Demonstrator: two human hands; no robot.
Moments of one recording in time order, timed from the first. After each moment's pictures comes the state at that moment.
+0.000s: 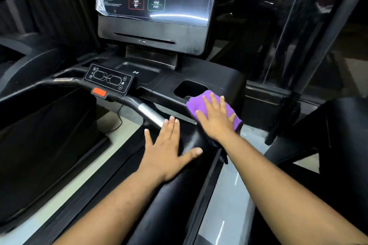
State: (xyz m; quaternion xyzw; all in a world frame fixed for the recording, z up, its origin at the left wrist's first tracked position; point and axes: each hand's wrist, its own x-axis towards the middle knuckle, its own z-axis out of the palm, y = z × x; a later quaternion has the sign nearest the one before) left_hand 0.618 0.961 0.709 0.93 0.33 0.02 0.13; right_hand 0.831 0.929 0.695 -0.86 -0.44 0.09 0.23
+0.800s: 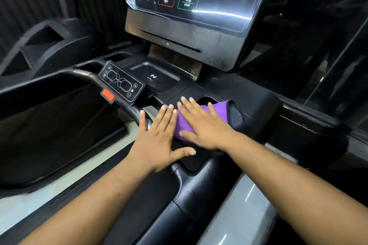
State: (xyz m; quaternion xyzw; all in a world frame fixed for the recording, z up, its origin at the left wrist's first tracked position) left_hand 0.669 1.057 0.723 0.92 0.39 0.03 -0.03; right_hand 0.868 1.029 0.727 -0.65 -0.76 0.04 0.05
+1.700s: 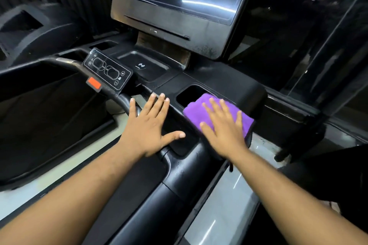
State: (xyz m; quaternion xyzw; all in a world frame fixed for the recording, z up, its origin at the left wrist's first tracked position) left_hand 0.671 1.057 0.717 0.92 0.38 0.06 -0.04; right_hand 0.893 0.947 0.692 -0.79 -0.59 0.01 0.19
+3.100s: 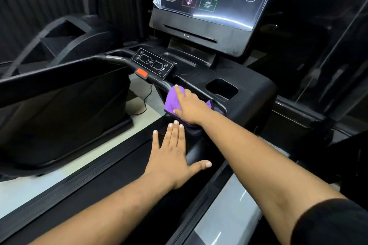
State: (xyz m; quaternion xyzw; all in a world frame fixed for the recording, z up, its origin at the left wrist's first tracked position) left_hand 0.558 0.901 0.706 0.89 0.45 -0.04 0.08; right_hand 0.730 1.013 0.727 -0.72 -0.69 0.04 0.06
